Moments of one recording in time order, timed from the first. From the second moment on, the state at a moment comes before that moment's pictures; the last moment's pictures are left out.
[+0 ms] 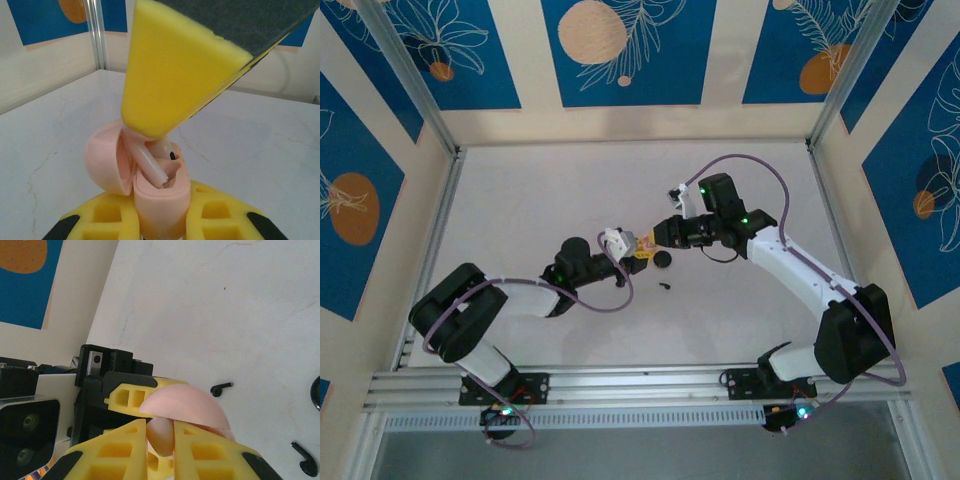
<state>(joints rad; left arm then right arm) -0.73 1.58 0.53 0.96 0.40 0.04 0.48 1.37 1.06 -0.47 -0.68 0.46</state>
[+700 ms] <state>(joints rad) -0.73 1.56 0.53 0.98 0.40 0.06 0.54 1.26 1.01 -0.42 -0.52 0.34</state>
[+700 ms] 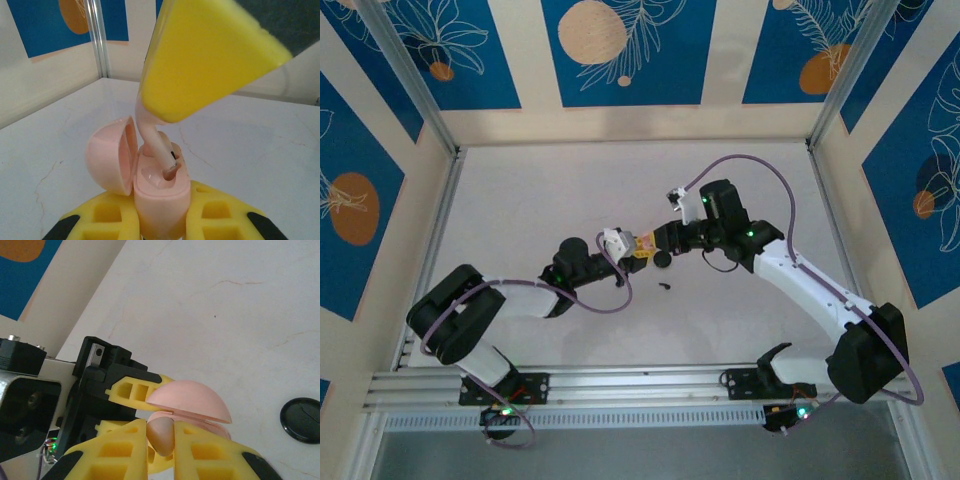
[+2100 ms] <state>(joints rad) -0.73 1.55 0.53 0.94 0.39 0.09 0.59 1.24 1.00 -0.45 -0.39 0.26</state>
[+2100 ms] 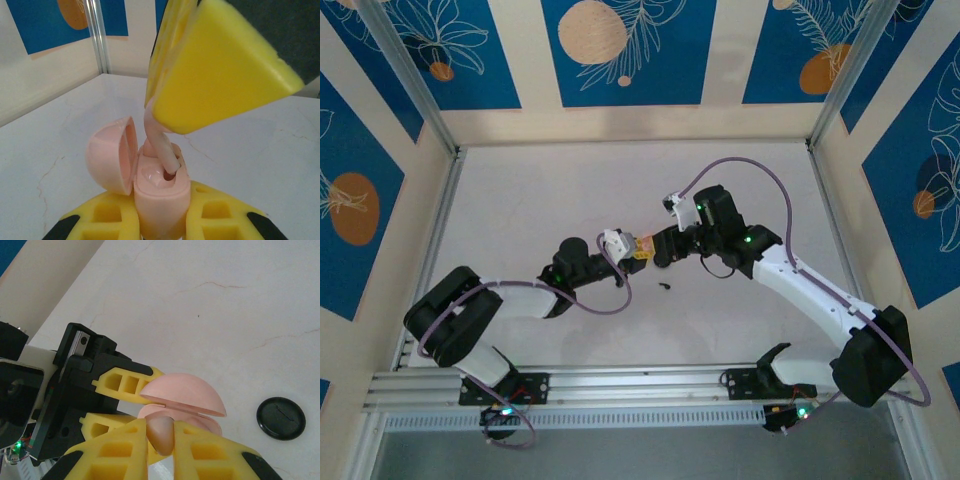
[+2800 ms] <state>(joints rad) -0.74 1.55 0.51 0.92 0.39 0.11 0.61 1.24 0.93 -0.44 -0.42 0.25</state>
